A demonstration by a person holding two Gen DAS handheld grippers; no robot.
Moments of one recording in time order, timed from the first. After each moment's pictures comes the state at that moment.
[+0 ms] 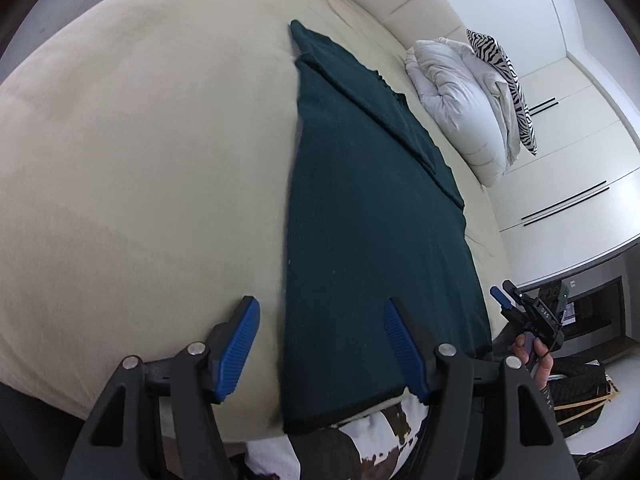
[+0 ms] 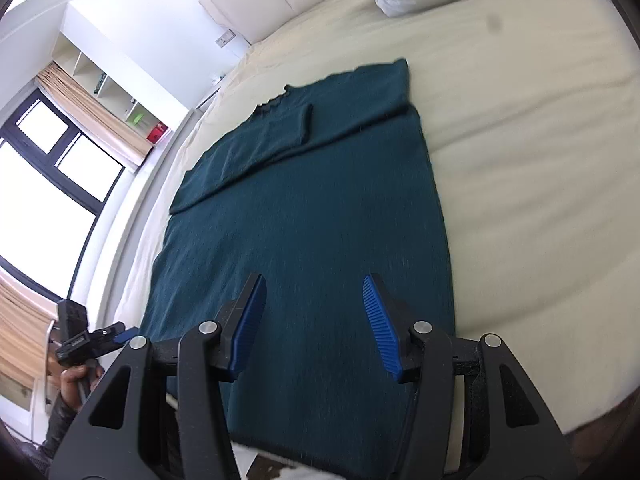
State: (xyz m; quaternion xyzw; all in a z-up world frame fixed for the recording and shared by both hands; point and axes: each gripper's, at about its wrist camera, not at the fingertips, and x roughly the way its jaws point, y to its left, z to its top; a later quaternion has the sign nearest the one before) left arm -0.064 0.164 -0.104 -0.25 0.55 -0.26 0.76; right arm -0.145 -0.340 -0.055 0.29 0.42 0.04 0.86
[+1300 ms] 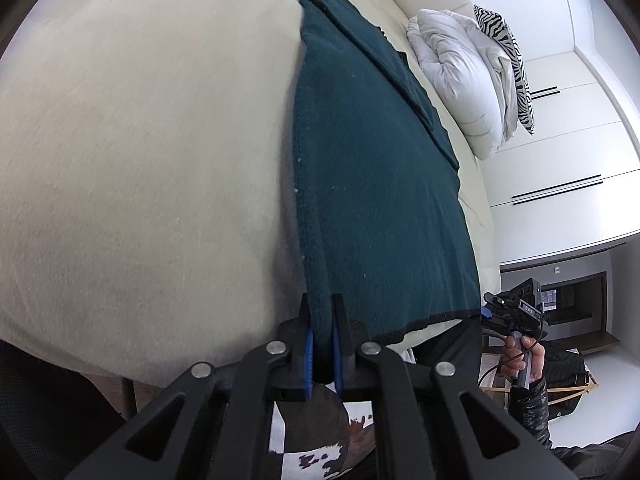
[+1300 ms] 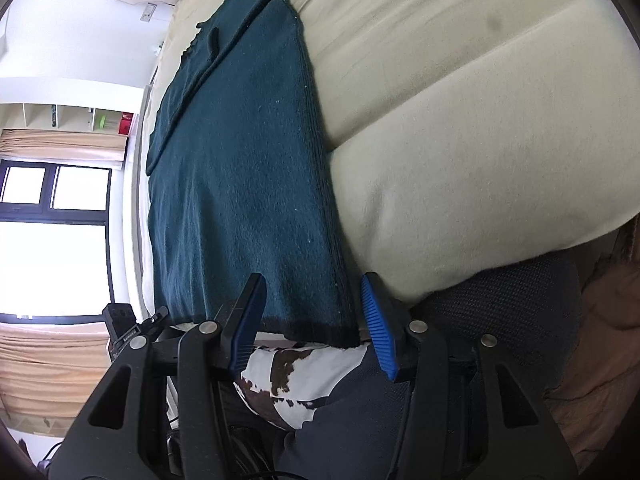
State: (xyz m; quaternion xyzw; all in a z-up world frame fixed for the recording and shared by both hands) left arm -0.081 0.158 -0.122 -0.26 0.60 -0.28 0.70; right arm -0.226 -0.386 -0.110 0.43 0.55 0.03 0.72
